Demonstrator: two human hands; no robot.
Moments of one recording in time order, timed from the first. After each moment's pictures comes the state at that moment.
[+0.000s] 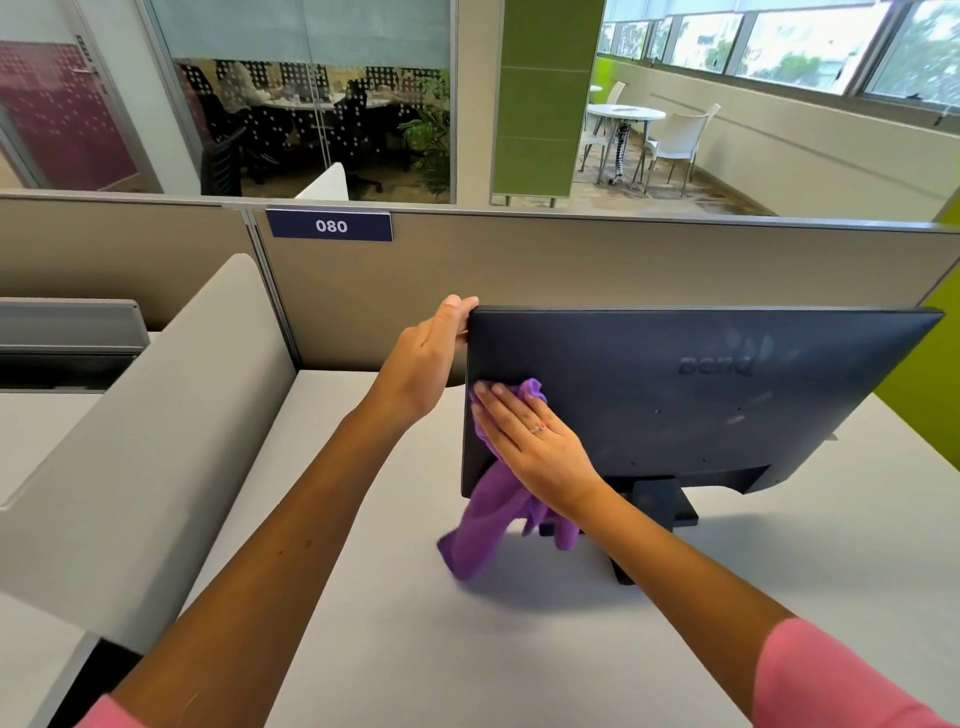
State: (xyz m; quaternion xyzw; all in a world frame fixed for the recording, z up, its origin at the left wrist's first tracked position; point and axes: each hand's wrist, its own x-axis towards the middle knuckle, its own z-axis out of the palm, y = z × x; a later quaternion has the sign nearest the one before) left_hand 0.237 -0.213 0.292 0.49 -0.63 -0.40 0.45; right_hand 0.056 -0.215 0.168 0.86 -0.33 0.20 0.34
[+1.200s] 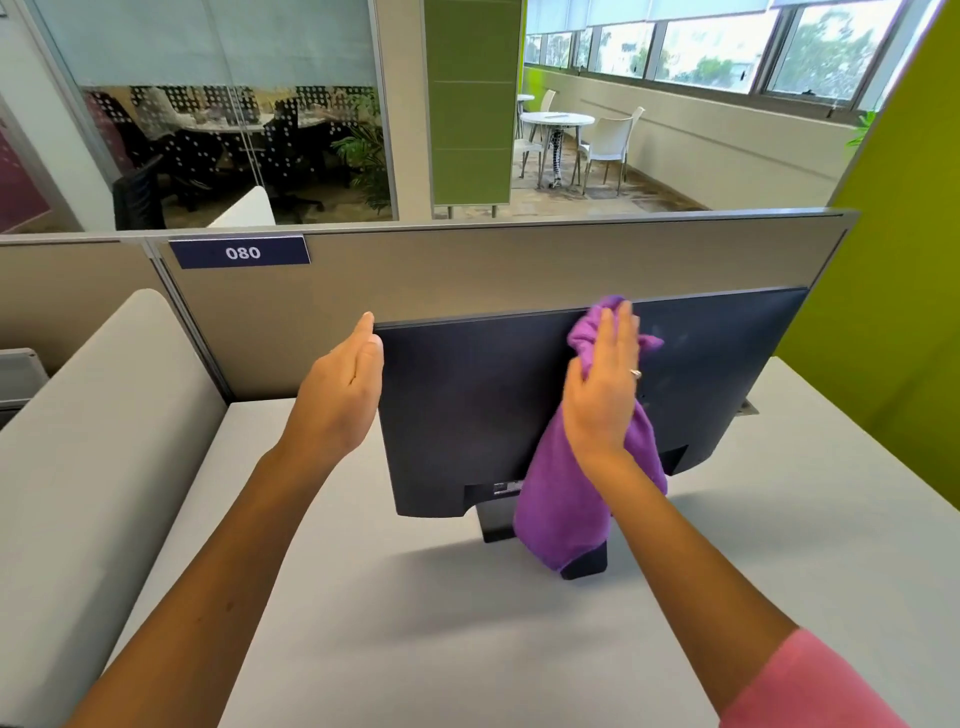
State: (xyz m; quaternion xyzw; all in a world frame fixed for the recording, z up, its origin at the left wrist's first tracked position) left_hand 0.215 -0.204 0.283 0.58 -0.68 -0.22 0.38; right_hand -0.045 -0.224 0.232 0.56 -0.64 0.52 0.10
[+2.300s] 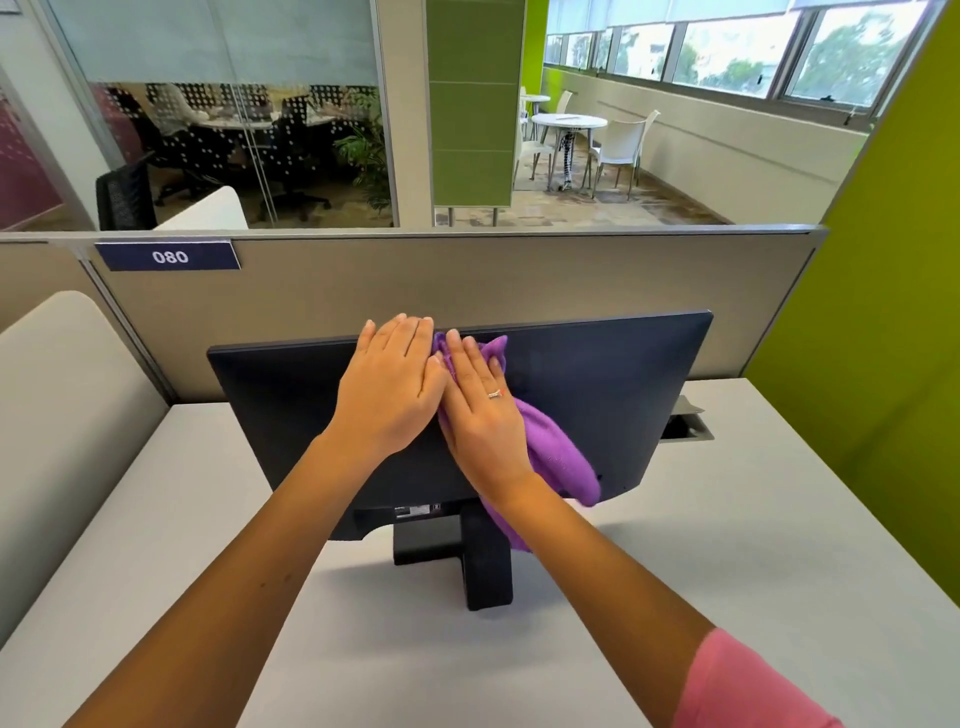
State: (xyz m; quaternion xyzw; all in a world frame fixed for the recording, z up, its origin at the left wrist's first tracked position) left_hand 0.032 -0.223 0.299 0.56 -0.79 0.07 0.25; right_hand -0.095 -0.229 0.224 0.77 -0.44 0.42 0.19
